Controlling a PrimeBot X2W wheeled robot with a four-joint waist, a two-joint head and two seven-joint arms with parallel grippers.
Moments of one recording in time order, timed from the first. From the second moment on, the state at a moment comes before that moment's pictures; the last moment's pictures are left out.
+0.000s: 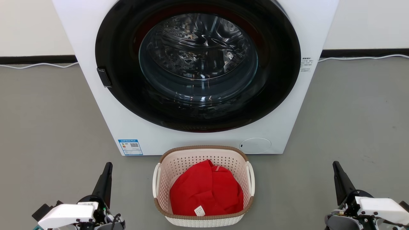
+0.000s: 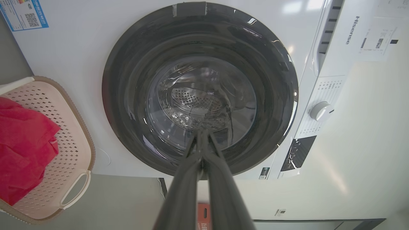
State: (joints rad) left arm -0.06 0.04 0.08 0.27 -1.61 -0.12 0.11; right arm -0.05 -0.05 -0.13 0.27 1.61 0.13 0.10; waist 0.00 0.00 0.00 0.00
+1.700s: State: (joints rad) left arm -0.06 0.04 0.08 0.27 -1.61 -0.12 0.11; right arm -0.05 -0.05 -0.13 0.27 1.61 0.13 0.10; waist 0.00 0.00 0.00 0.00
